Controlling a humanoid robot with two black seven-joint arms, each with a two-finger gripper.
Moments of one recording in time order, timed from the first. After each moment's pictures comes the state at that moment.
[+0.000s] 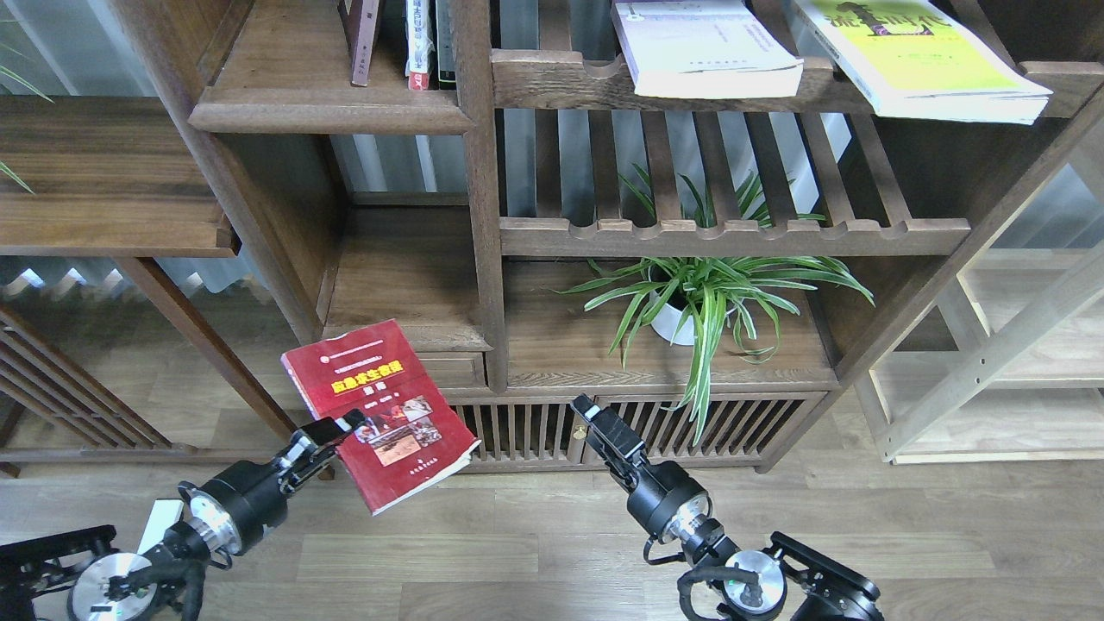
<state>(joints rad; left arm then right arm) -0.47 0.59 -0.05 -1.20 -0.68 -0.49 -0.25 0.20 0.02 0.68 0.74 0.23 0.58 0.11</state>
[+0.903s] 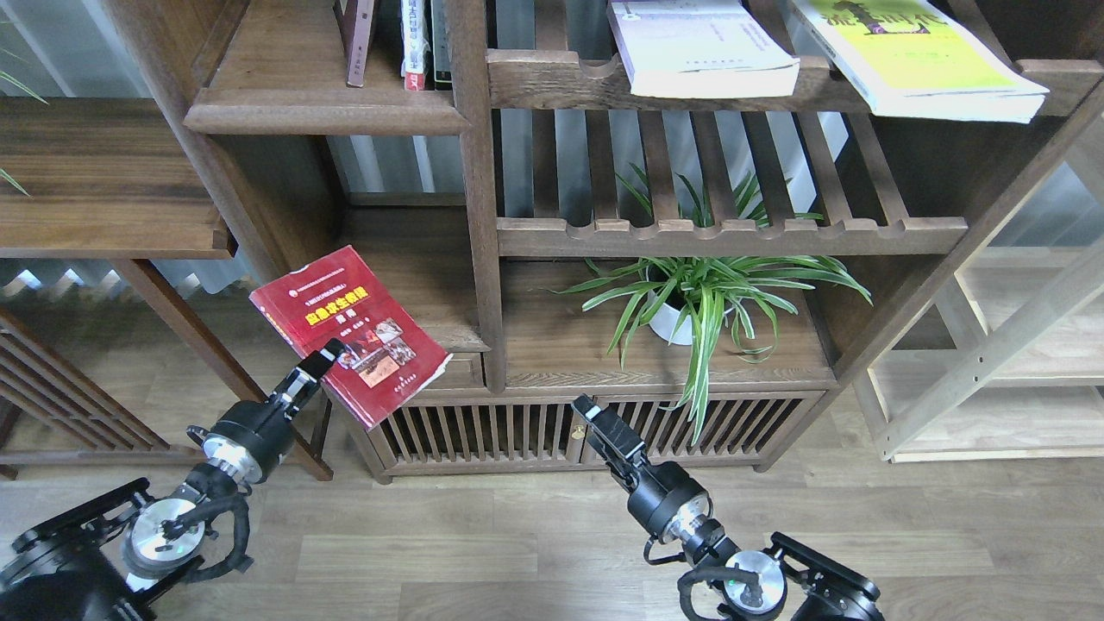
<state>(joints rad) -0.40 0.26 -0.54 -0.74 -0.34 -0.49 -0.24 0.20 0.02 0.68 0.73 0.23 0.58 0.11</state>
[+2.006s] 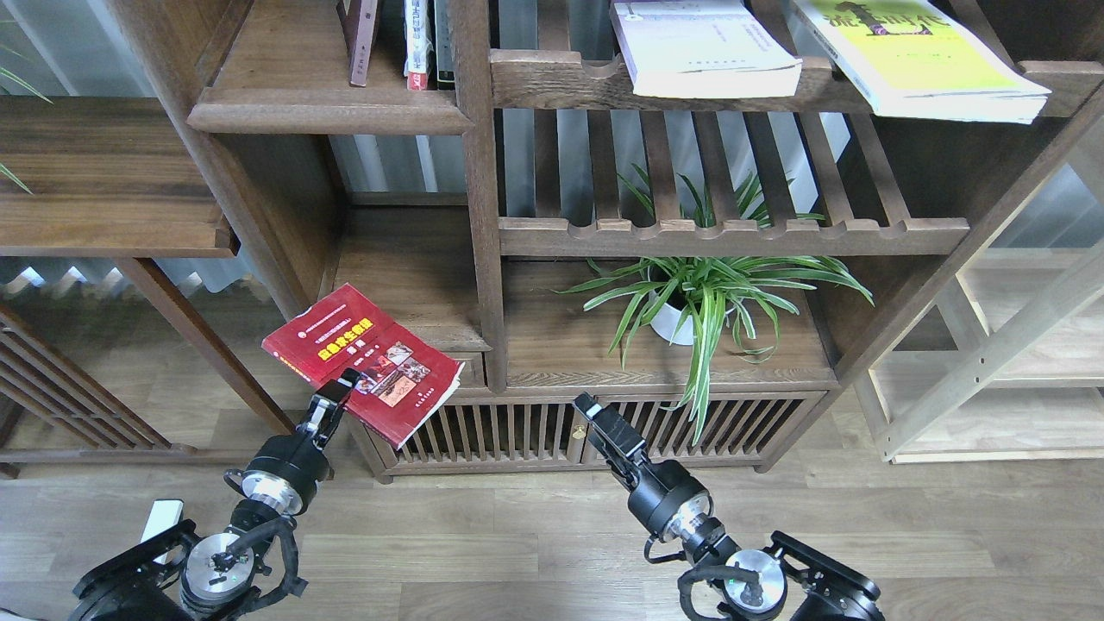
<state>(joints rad) -0.32 0.14 -0.60 -0.70 -0.44 -0.49 -0.24 0.20 0.02 0.68 0.73 0.23 0.58 0.11</state>
